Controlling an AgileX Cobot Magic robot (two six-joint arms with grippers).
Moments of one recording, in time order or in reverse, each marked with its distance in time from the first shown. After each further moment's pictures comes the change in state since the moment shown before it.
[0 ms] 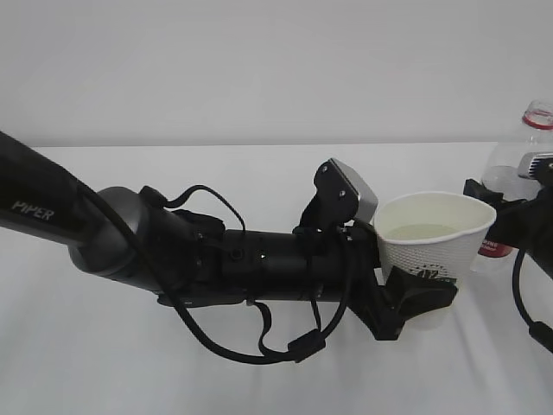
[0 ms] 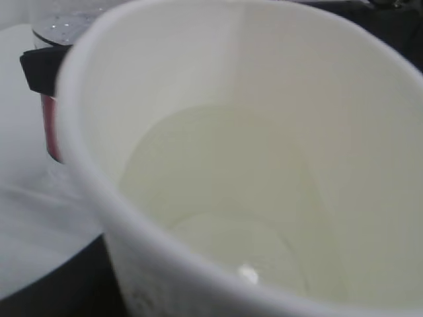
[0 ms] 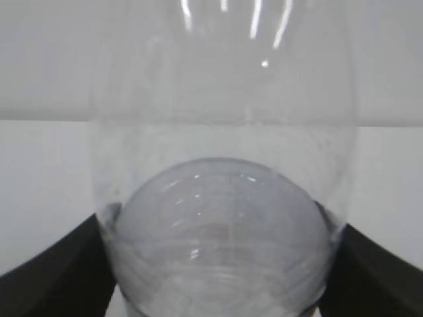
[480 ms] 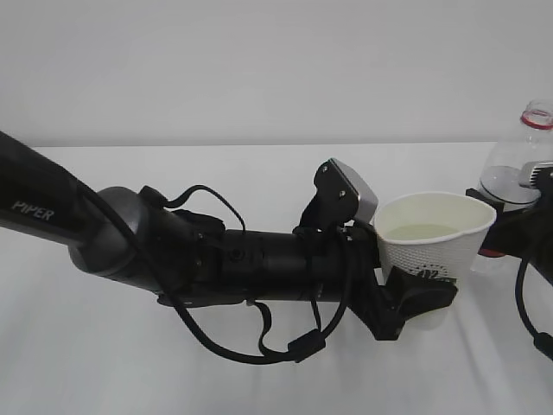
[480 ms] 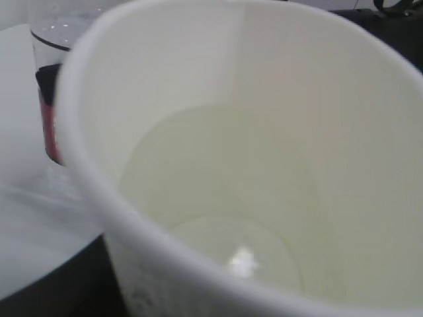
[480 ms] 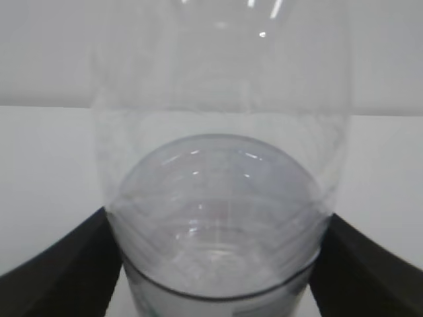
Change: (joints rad) left arm 0.000 0.000 0.000 0.000 0.000 0.000; right arm 0.000 0.000 0.025 -0.009 -0.004 0.000
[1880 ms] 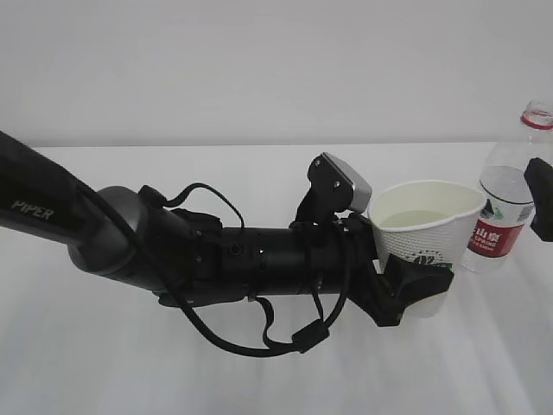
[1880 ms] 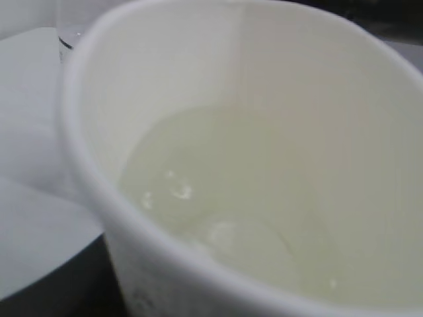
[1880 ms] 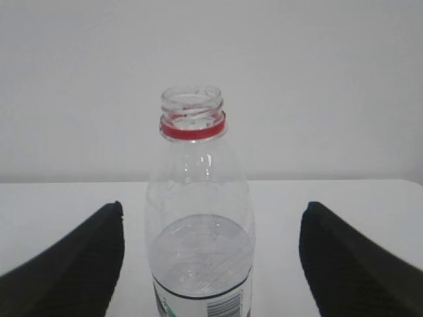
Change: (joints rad) left arm 0.002 0.000 0.000 -0.066 0.000 0.000; right arm 0.000 -0.482 0.210 0.011 0.112 0.003
